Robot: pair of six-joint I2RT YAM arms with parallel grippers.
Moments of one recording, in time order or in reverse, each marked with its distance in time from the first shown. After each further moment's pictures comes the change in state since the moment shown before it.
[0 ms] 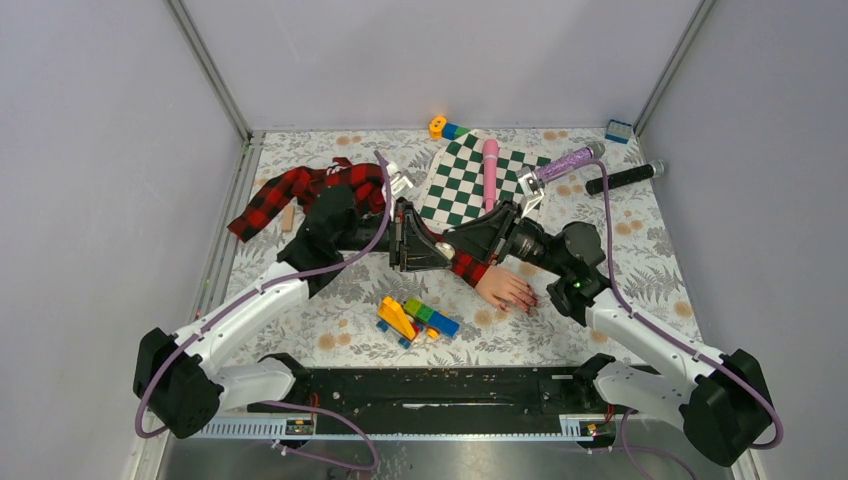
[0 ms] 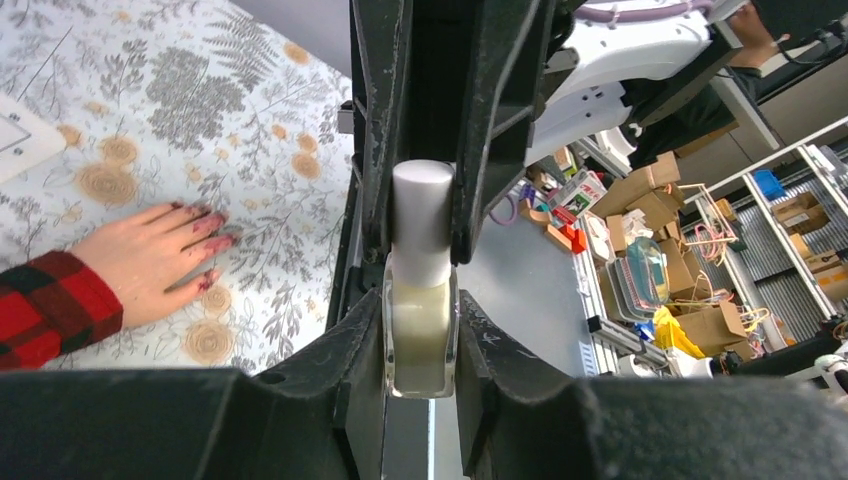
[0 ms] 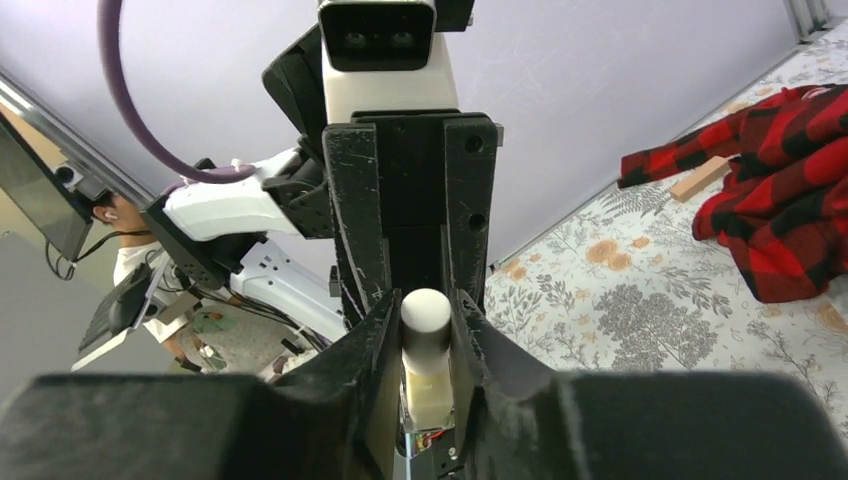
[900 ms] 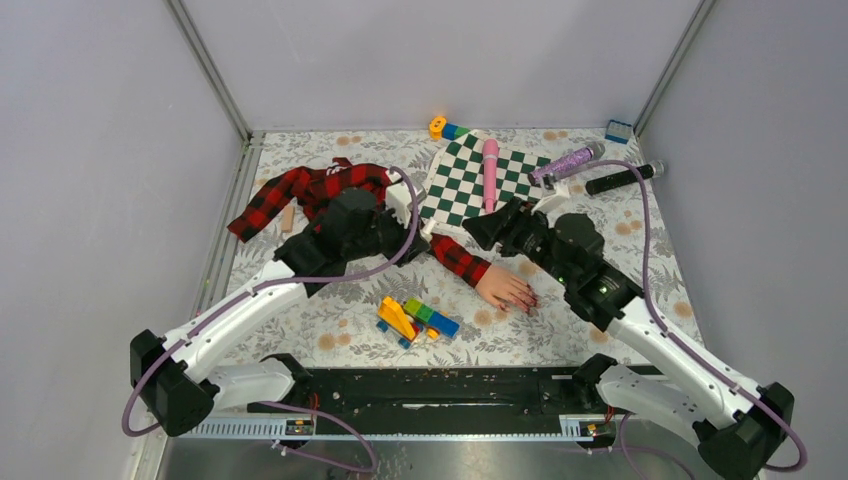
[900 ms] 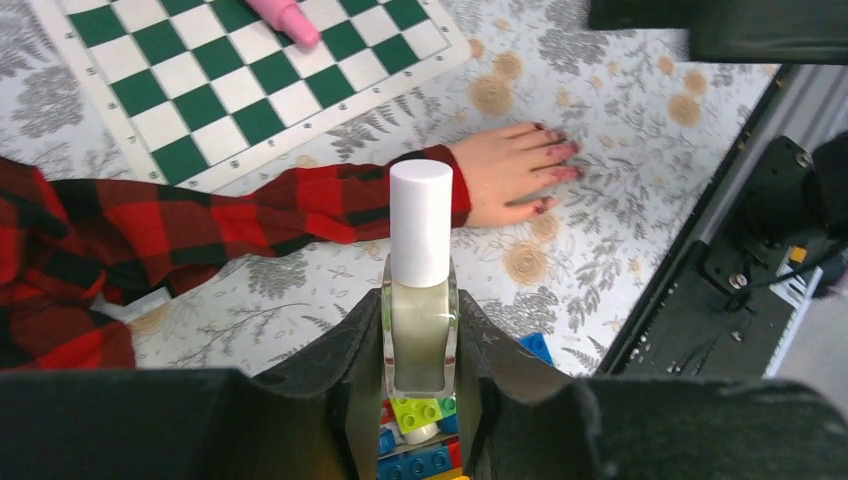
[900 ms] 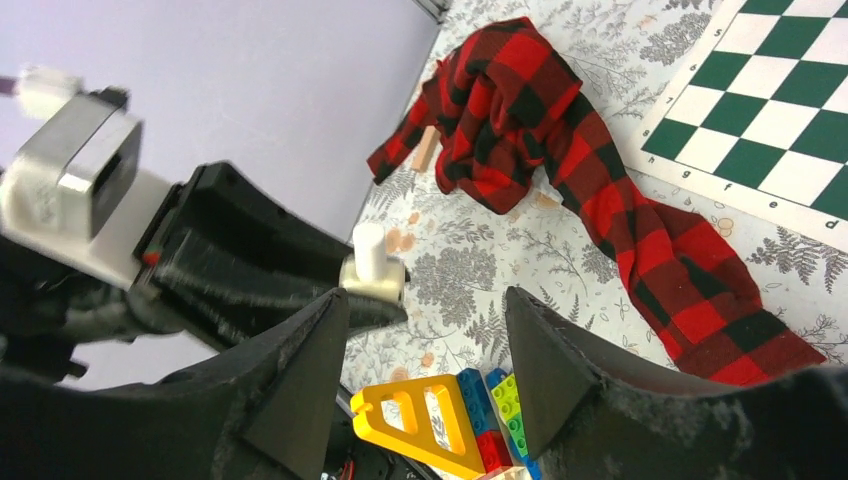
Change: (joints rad) left arm -0.068 -0.004 0.158 -0.602 -0.728 0.571; right arm 0.031 -0.174 0.134 -0.759 0.547 -0.105
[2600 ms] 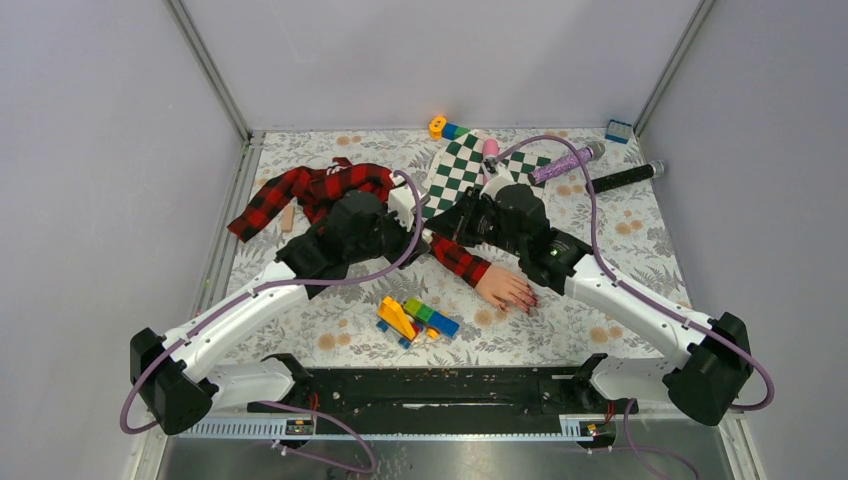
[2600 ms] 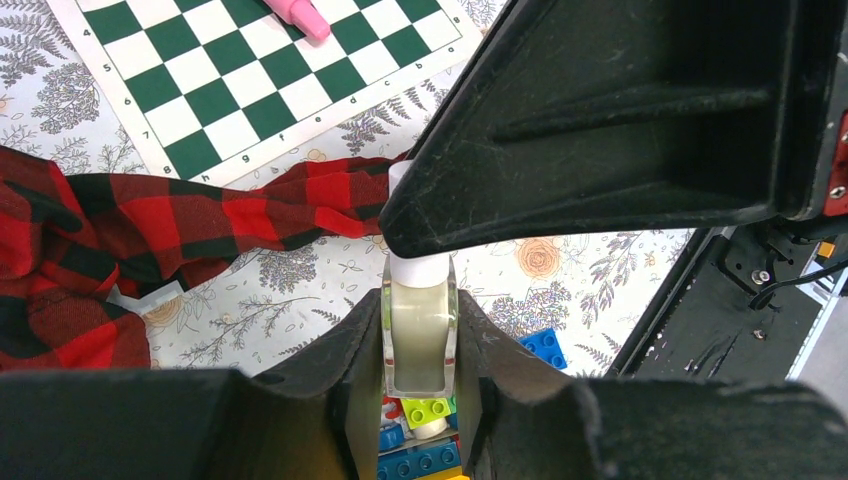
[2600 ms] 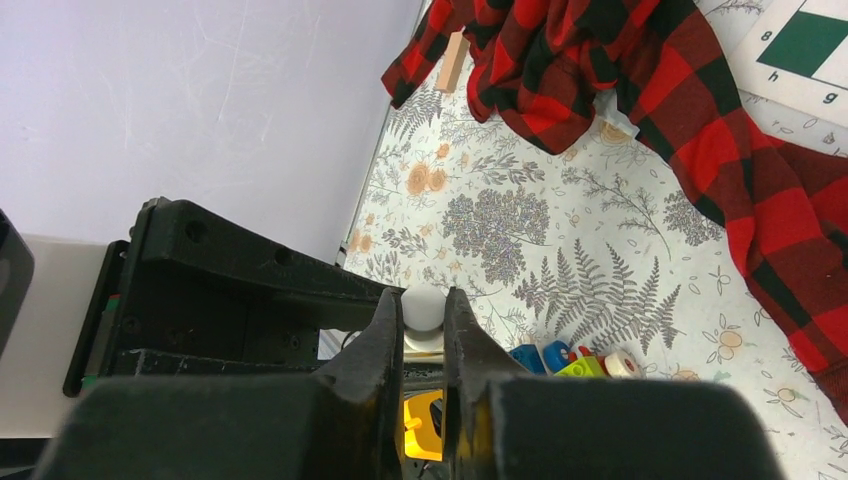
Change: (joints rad) left arm -0.064 0.000 0.000 -0.023 -0.059 0.026; right arm 0.116 0.379 0.253 -0.070 -0.052 0.081
